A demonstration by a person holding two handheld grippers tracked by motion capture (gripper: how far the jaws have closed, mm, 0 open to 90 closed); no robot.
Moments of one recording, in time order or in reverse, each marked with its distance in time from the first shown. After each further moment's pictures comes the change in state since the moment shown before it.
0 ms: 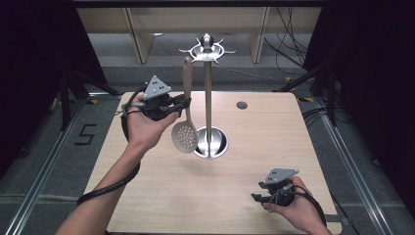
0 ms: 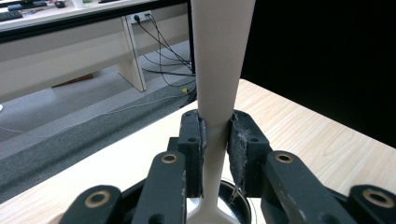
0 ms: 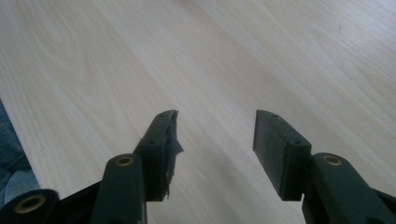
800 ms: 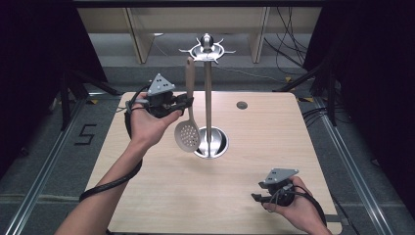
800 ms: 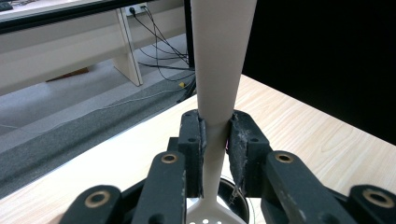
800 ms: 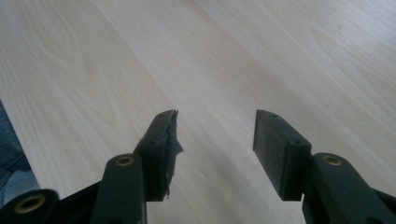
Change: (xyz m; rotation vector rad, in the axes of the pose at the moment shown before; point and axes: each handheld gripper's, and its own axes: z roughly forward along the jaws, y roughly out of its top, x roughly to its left) left arm 0.000 0.004 0.009 0.027 -0.014 0.001; right arm 0.001 0.000 0.000 0.005 0.003 0.016
